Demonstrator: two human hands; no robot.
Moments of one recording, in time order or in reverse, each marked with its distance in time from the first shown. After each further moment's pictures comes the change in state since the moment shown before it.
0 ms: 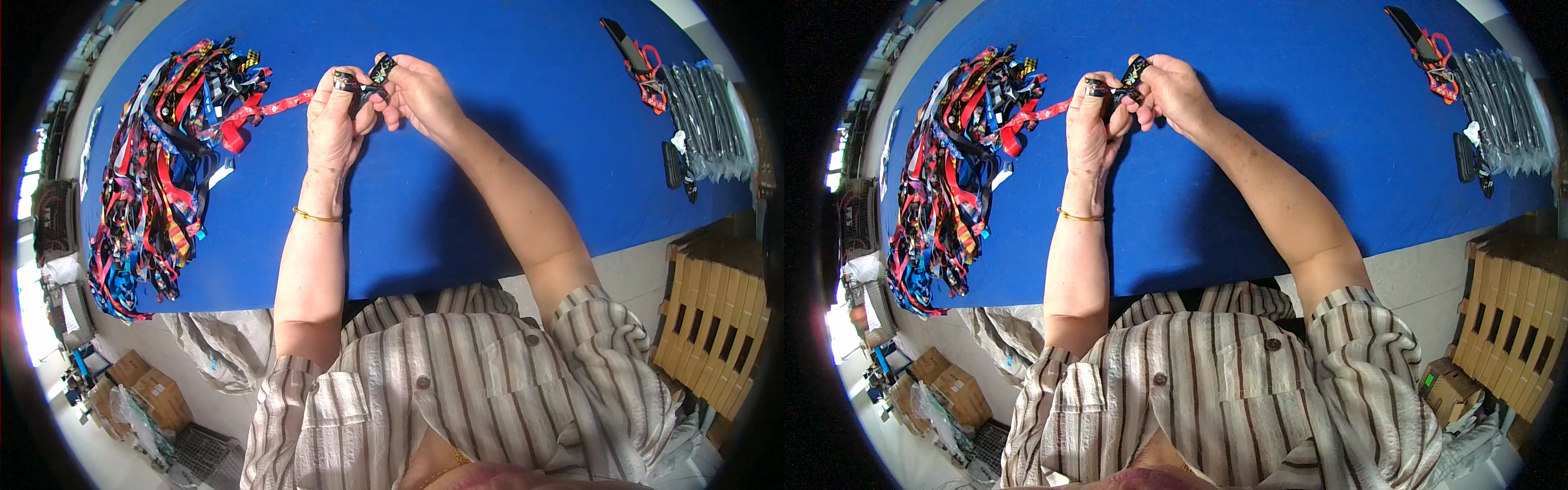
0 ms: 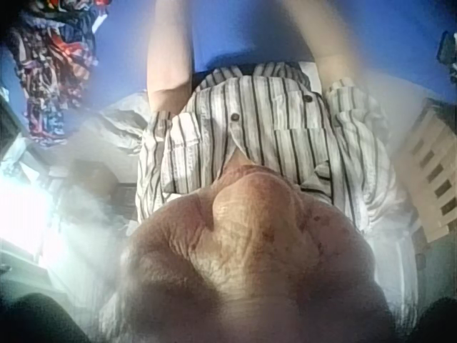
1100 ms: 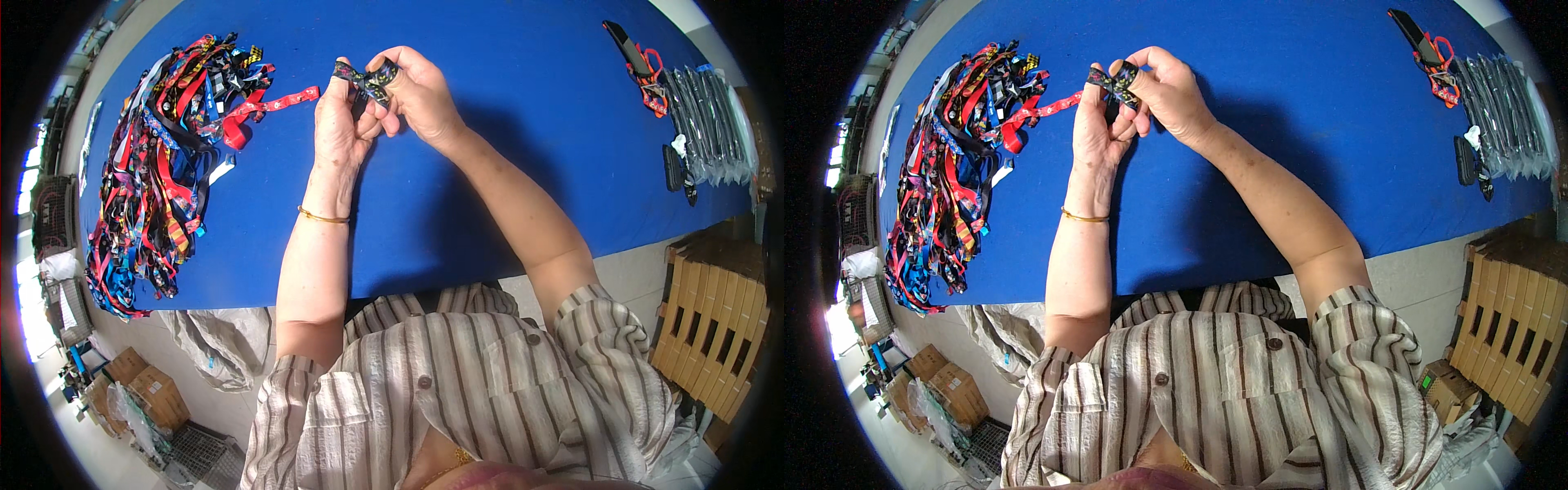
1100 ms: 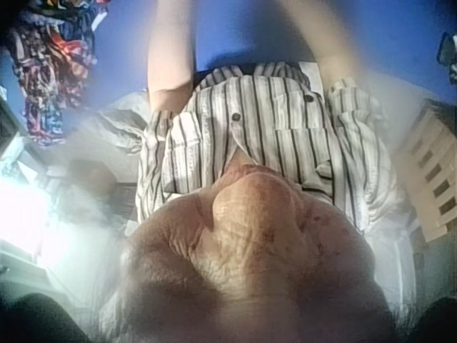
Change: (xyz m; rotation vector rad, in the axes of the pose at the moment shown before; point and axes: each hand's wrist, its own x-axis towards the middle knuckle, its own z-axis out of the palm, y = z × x) left_hand 0.001 0.004 0.013 -0.134 0.248 -0.222; right_hand -0.012 -0.002 0.014 -0.091 -0.108 -0.212
